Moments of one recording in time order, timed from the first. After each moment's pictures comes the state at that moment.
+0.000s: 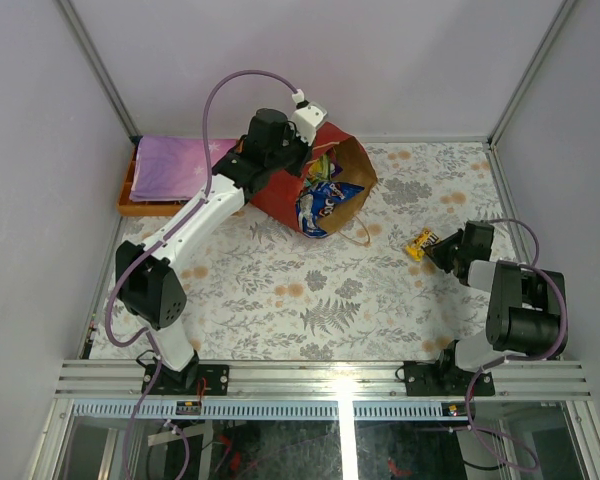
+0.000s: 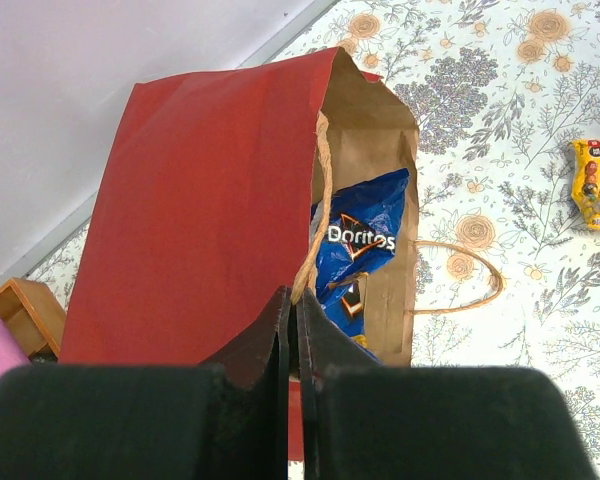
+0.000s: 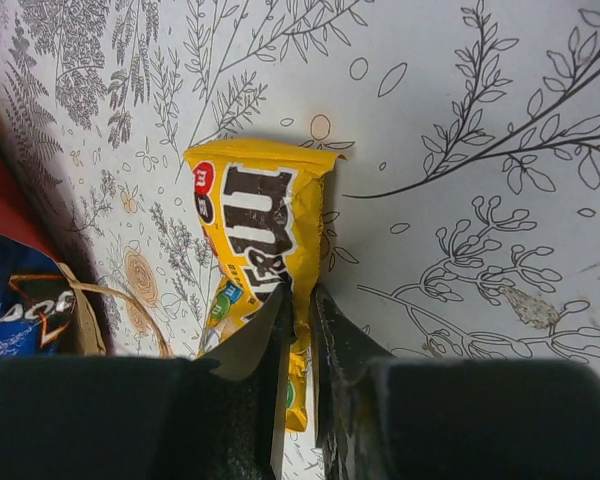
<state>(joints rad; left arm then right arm) -0.51 1.76 1.70 -0.34 0.15 0.19 -0.19 1.50 0.49 0.23 -0.20 0.85</state>
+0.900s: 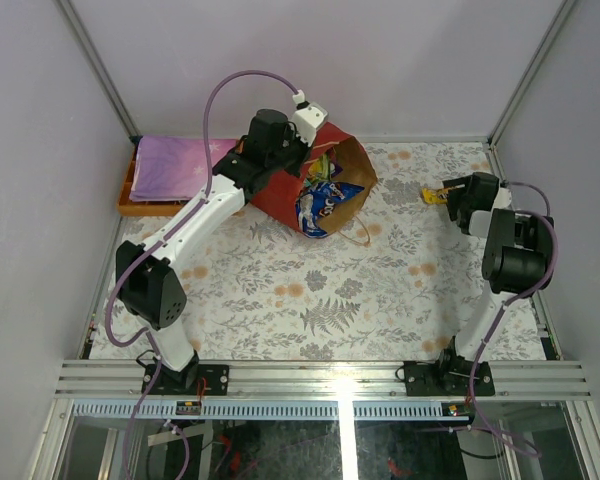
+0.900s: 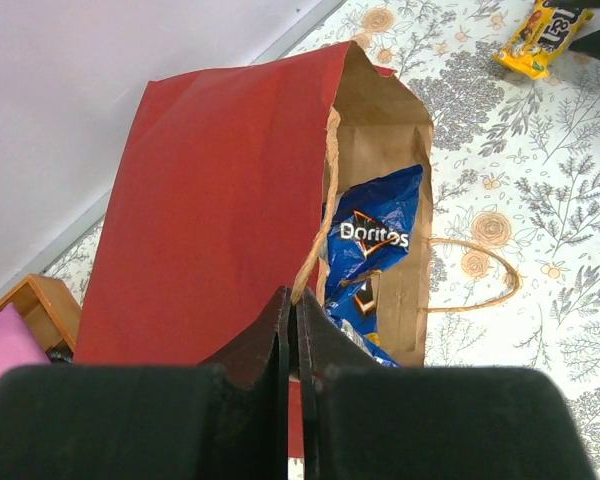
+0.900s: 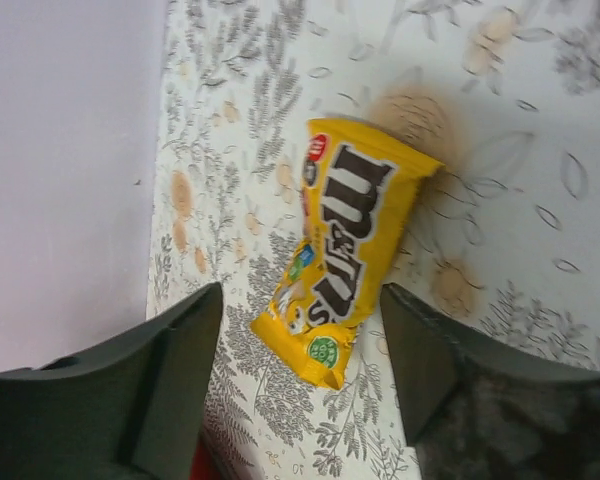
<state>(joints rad) -0.51 1.76 1.70 -0.34 0.13 0.21 -0.21 1.94 1.00 0.37 0.02 1.15</state>
